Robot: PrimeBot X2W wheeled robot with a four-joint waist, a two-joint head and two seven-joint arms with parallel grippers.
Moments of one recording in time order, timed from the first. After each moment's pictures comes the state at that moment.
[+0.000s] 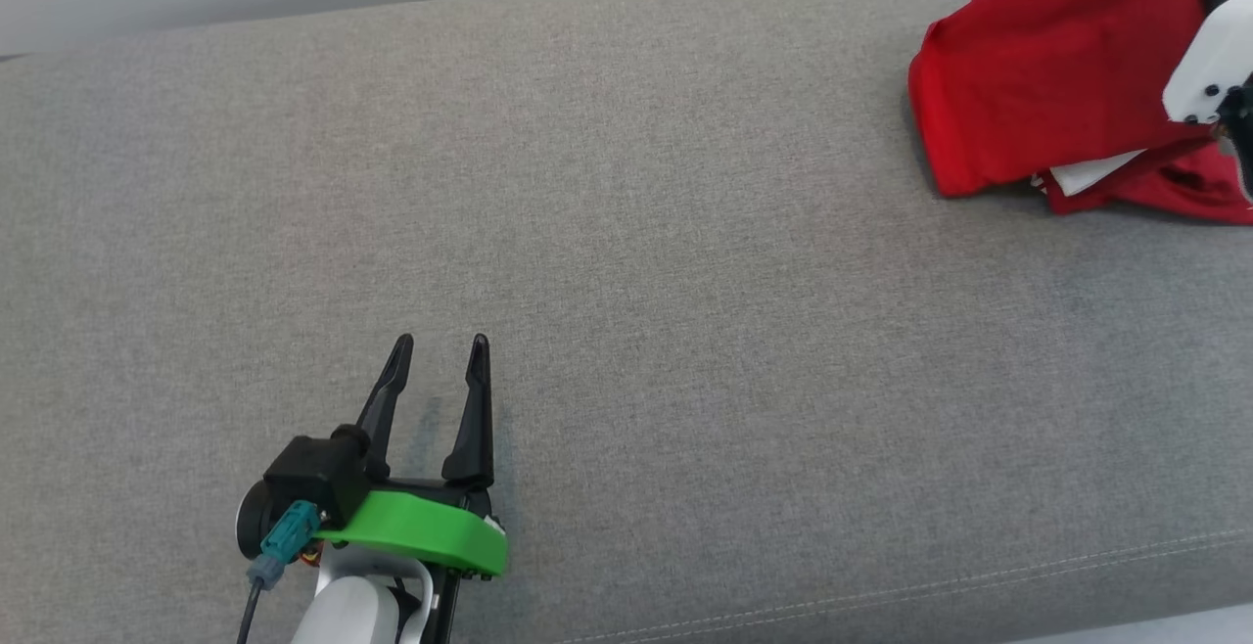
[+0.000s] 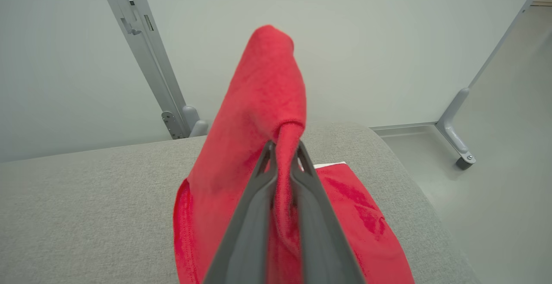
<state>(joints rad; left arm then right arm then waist) -0.15 0.05 -0.27 0.23 -0.37 -0.04 -0.26 -1.07 -0.42 0.17 0.99 0.43 0.13 0.06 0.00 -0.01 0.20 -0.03</state>
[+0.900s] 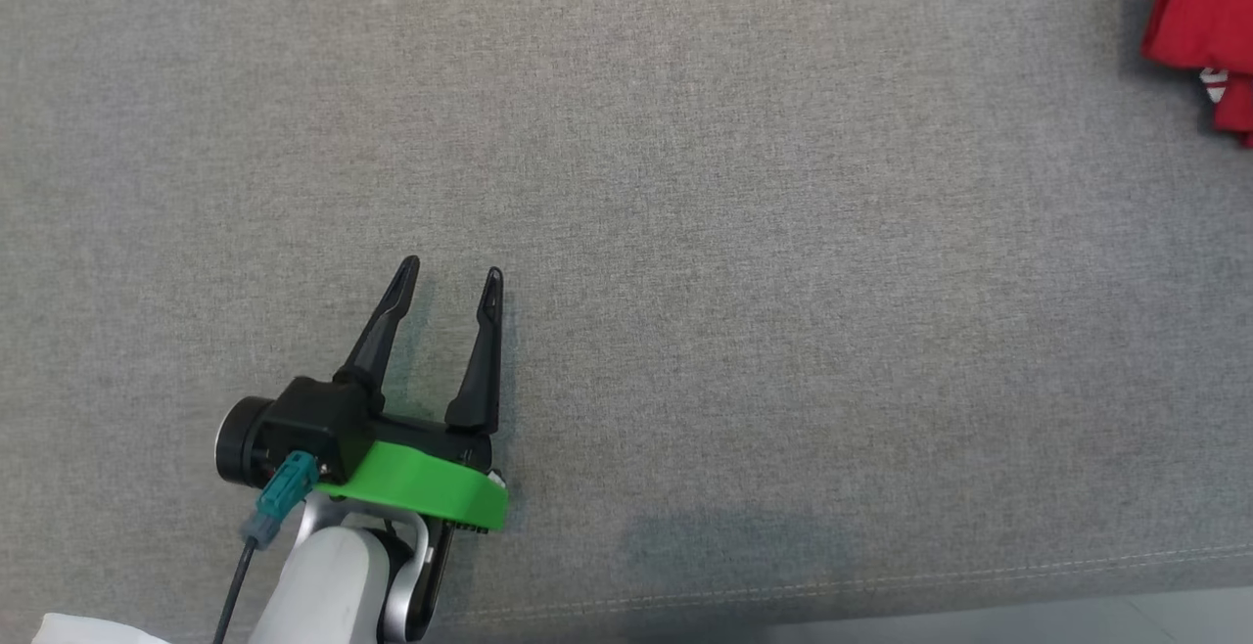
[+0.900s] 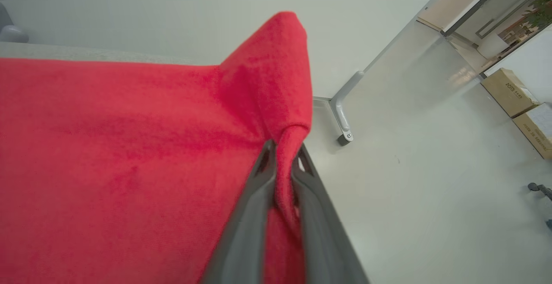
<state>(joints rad) -0.22 0.11 -0.31 0.11 -0.31 -0.04 -0.22 -1.20 -0.69 0.08 1.27 0.11 0.13 -0.10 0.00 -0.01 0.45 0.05</state>
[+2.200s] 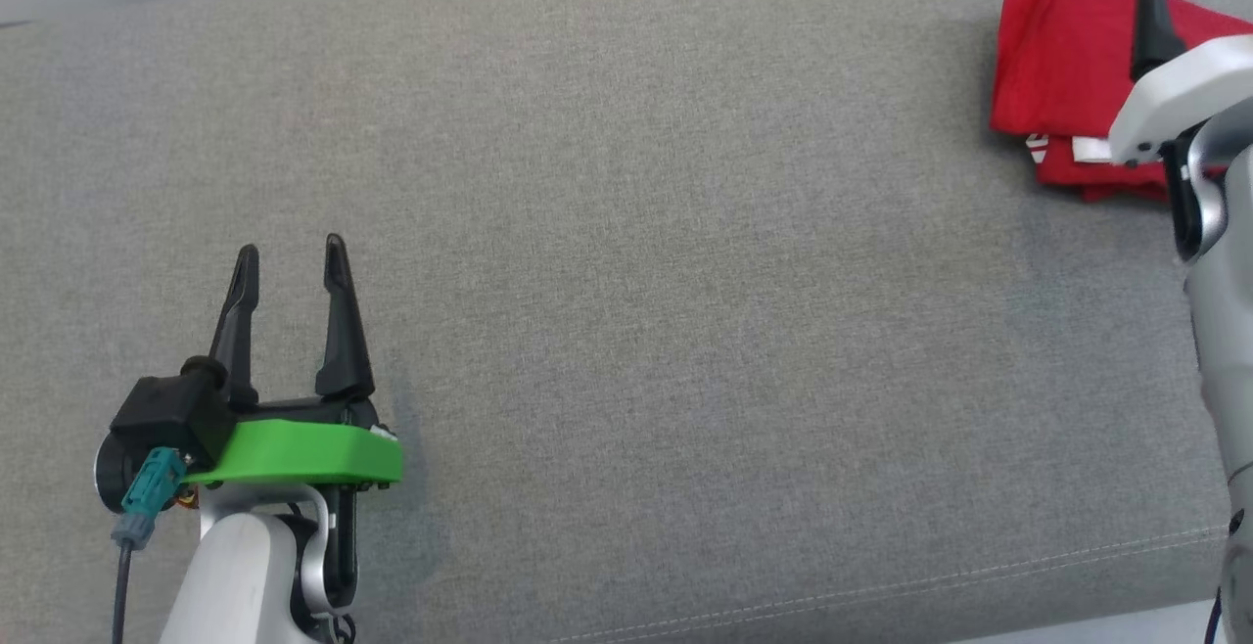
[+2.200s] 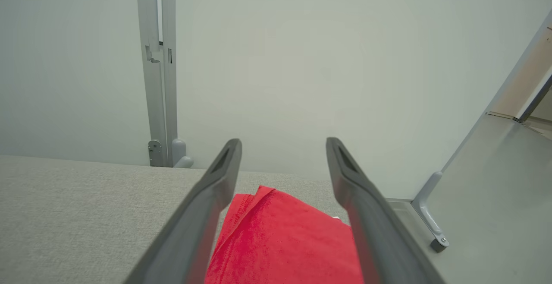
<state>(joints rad) -0.24 0.13 -0.16 0.12 -0.38 0.06 -0.25 -0.95 -0.29 -0.09 0.86 -0.05 0.13 -0.26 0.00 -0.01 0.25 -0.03</state>
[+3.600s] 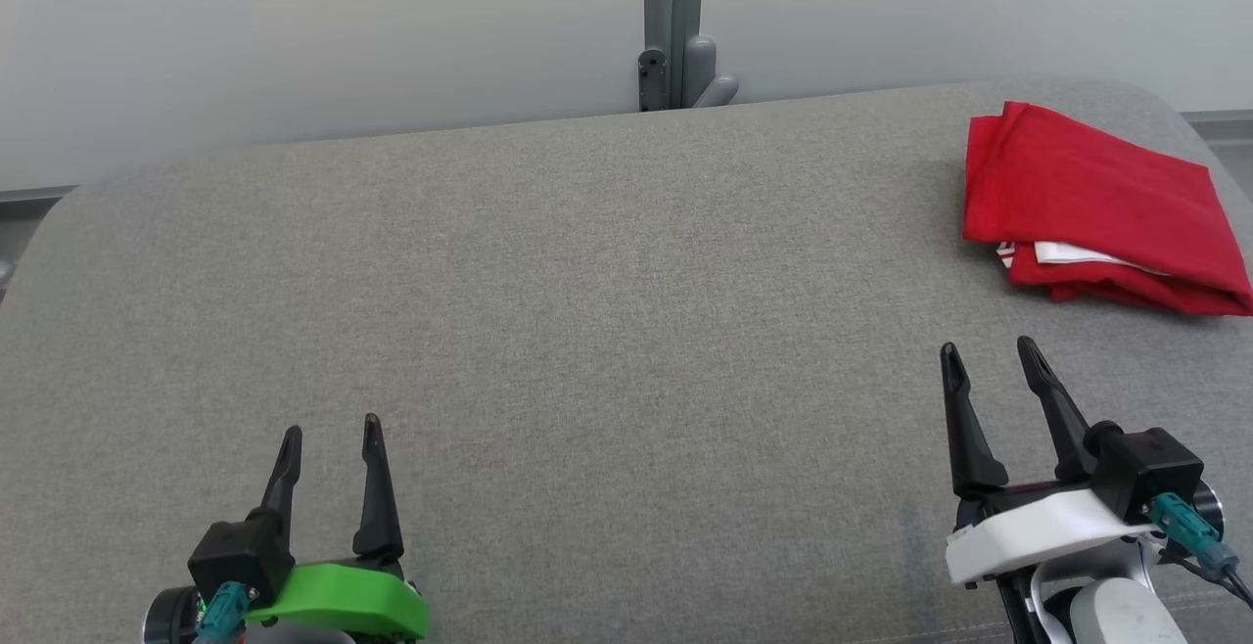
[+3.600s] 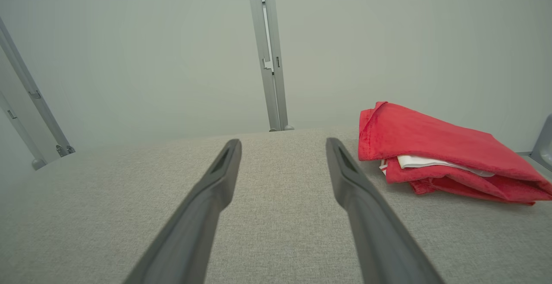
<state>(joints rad) -0.01 0.08 -0.12 0.21 -0.30 0.04 -0.26 -0.03 -0.05 0.01 0.07 0.17 0.13 -0.22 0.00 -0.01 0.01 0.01</state>
